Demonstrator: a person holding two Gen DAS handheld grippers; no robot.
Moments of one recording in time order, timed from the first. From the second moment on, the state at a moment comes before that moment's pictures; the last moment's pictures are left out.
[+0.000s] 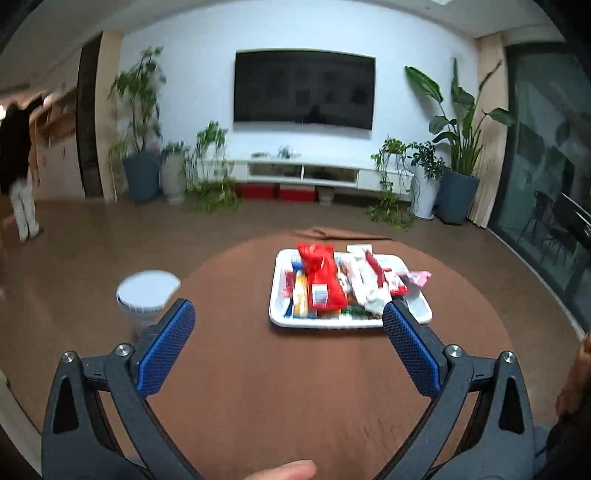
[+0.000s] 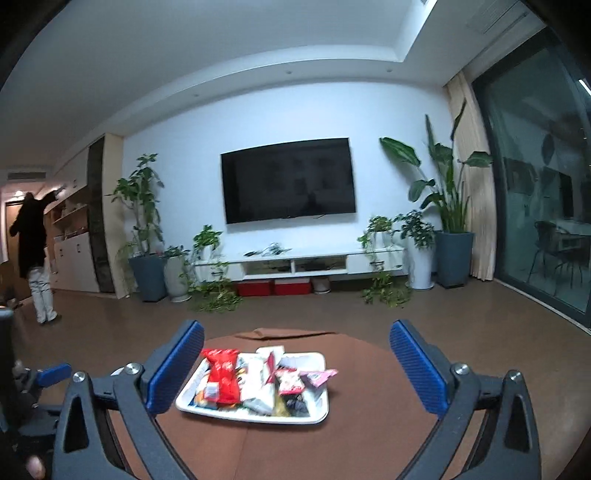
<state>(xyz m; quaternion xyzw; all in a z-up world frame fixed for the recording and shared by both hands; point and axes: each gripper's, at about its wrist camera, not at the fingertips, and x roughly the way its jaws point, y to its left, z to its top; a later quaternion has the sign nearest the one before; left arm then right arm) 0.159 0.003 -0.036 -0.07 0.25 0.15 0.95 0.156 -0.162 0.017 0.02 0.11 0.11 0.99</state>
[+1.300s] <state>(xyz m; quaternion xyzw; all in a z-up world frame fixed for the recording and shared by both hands) 0.146 -0.019 -0.067 -0.05 0.34 0.15 0.93 0.134 -0.134 -0.044 0.00 0.31 0.07 0.95</state>
